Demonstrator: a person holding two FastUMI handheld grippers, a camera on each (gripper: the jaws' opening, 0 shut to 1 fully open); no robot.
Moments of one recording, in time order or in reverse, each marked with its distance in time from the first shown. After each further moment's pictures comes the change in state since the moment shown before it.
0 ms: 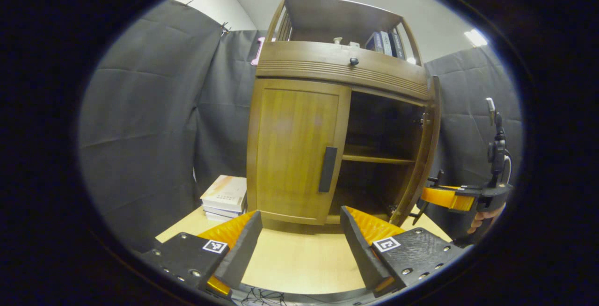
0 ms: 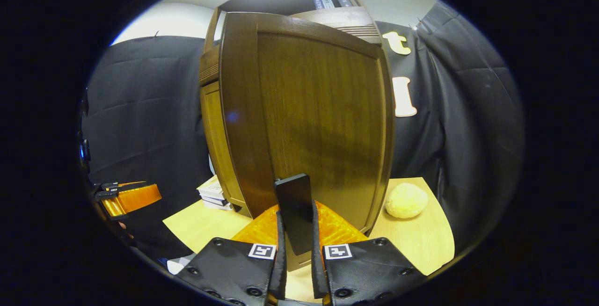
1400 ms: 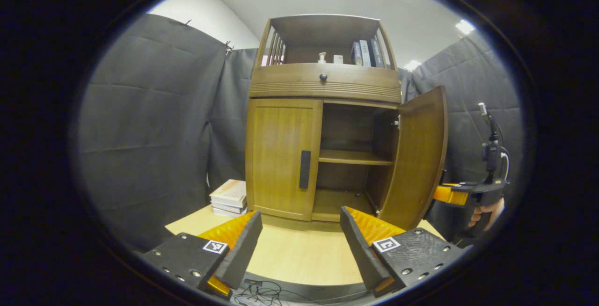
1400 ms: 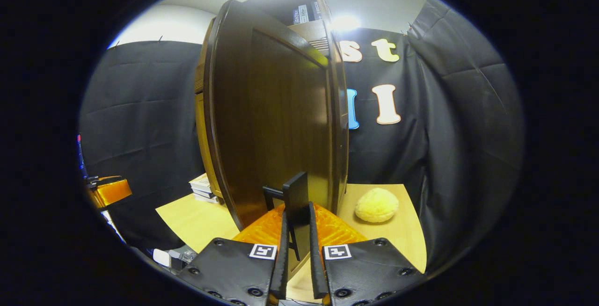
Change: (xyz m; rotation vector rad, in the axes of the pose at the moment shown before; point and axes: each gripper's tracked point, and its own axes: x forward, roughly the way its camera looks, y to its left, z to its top) left arm -0.098 -0.088 -0.030 0.044 -0.057 0.086; right arm -0.049 -0.107 0.005 -0.057 -0.064 -0.011
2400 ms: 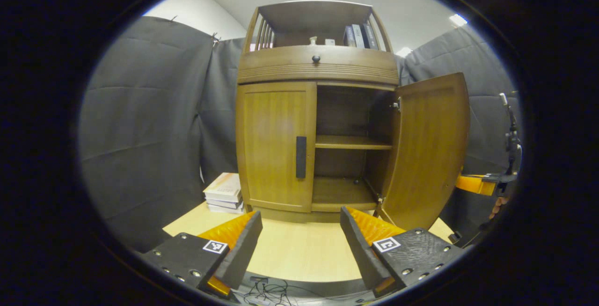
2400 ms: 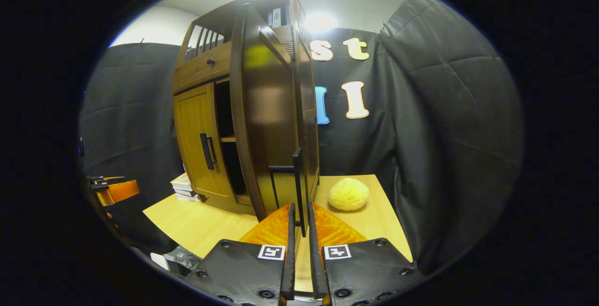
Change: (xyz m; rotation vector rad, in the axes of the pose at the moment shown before) left arm 0.043 -0.001 -0.018 0.037 0.088 -0.075; right arm -0.058 -0.031 -0.018 0.033 0.027 -0.176
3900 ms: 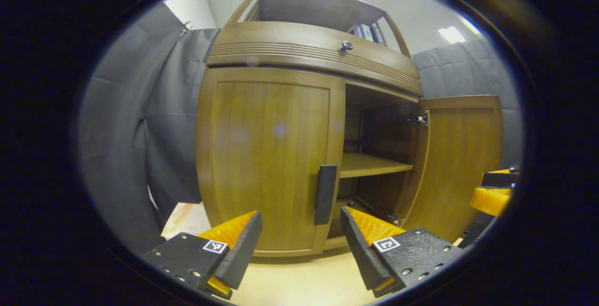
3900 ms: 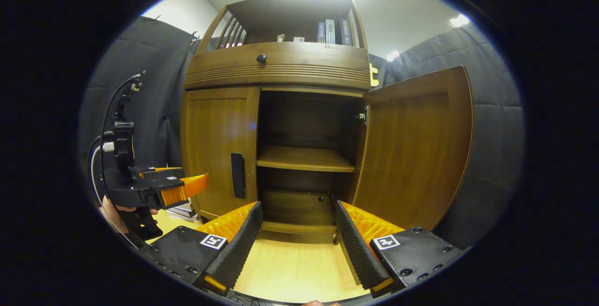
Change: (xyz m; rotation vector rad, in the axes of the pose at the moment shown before) left arm 0.210 0.073 0.066 0.005 -0.082 -0.313; right arm 0.062 0.201 0.062 -0.097 -0.093 -0.160
